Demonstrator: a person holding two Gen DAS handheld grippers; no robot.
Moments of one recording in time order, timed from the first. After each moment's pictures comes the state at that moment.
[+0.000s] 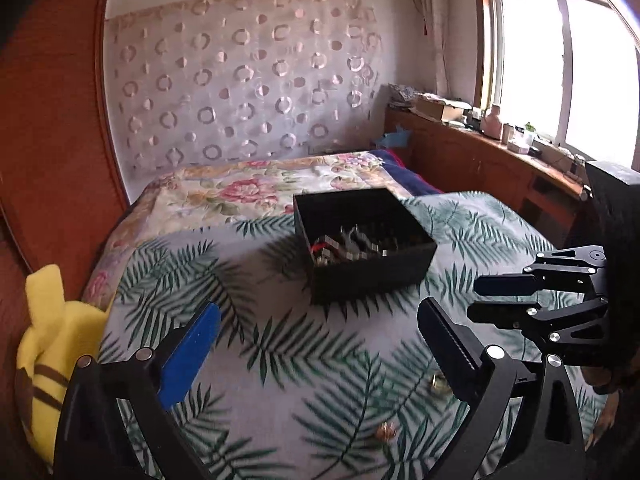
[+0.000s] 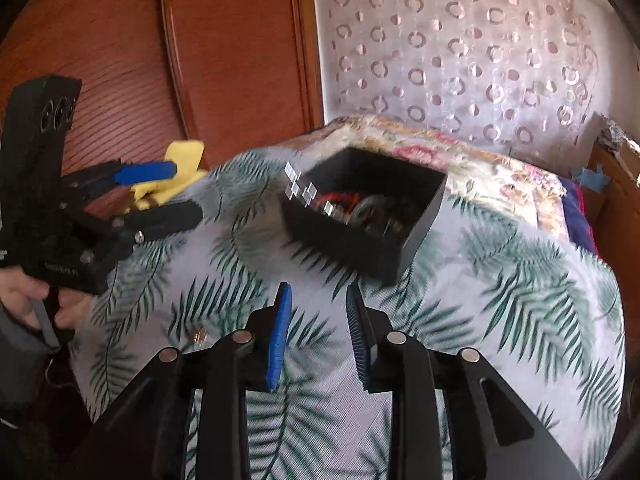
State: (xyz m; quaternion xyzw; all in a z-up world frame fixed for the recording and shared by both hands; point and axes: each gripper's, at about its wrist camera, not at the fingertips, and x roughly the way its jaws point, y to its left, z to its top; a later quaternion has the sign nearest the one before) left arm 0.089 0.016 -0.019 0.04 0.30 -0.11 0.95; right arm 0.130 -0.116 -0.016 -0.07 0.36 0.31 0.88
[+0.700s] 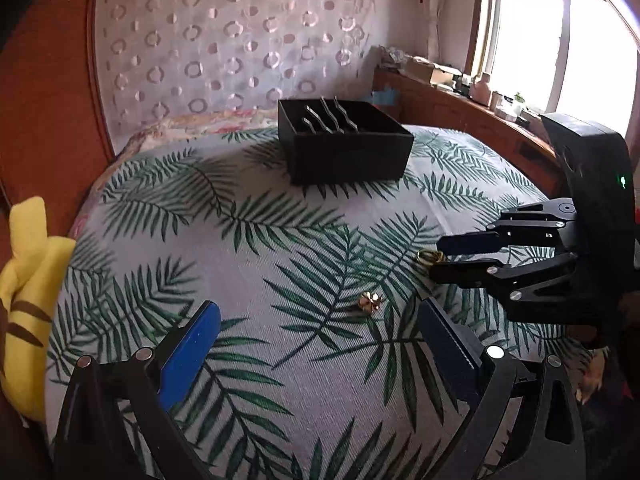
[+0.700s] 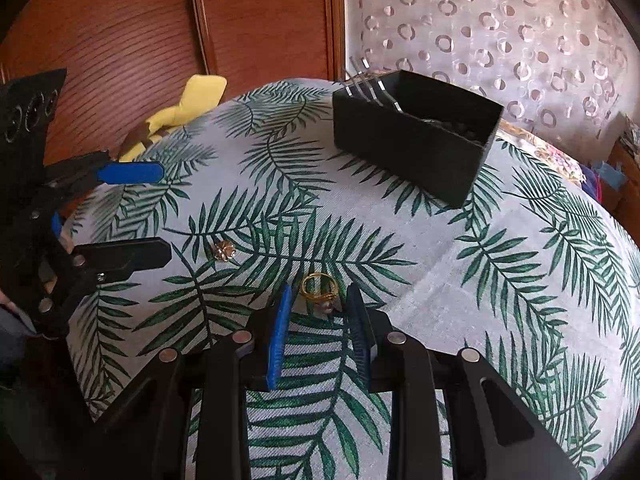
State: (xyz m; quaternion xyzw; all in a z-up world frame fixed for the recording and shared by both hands) left arm 0.042 0.026 -0.074 0.02 0.37 -0.14 0.92; right arm 0.107 -0.081 -0.061 -0.14 0.41 0.32 0.84
